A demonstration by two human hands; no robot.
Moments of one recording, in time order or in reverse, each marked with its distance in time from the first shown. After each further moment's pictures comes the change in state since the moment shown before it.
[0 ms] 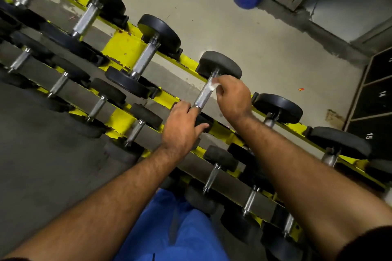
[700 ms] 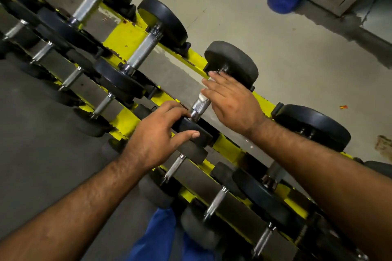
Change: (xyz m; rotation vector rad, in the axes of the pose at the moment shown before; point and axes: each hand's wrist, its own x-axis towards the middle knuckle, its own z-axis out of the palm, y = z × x) left_hand 0.007 -0.028 0.002 -0.122 0.035 0.024; right_hand 0.030 0.072 0.055 -0.152 -0.104 -0.836
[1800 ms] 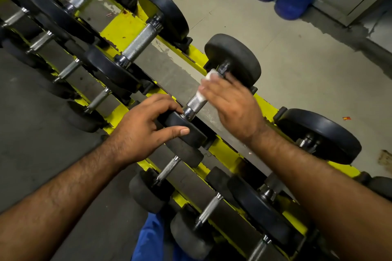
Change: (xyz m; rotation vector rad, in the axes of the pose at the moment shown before) left_hand 0.003 -0.019 0.002 -0.204 0.046 0.005; right_hand -0.013 0.004 0.017 0.034 0.132 -0.001
